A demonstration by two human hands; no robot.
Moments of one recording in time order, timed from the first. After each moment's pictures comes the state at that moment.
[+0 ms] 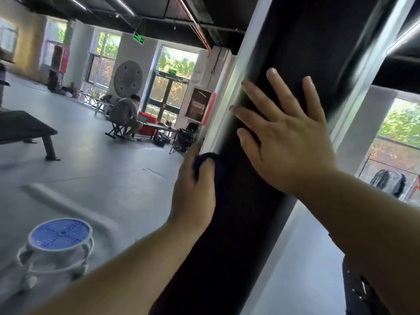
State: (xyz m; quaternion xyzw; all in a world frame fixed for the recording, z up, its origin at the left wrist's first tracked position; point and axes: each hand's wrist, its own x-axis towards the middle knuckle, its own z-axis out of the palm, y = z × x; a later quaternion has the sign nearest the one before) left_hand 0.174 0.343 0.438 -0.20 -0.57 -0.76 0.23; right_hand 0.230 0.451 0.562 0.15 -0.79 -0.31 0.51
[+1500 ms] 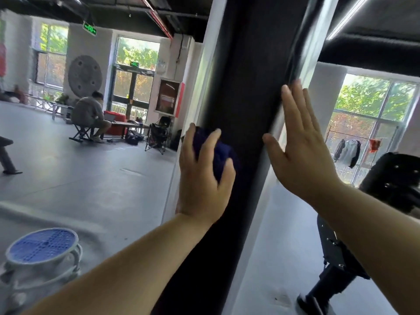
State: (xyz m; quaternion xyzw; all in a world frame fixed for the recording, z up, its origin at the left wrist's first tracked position) left_hand 0.188 0.364 0.392 -0.33 -0.61 -0.57 0.45; right_hand 0.286 0.488 0.493 0.07 -0.85 -0.02 0.52
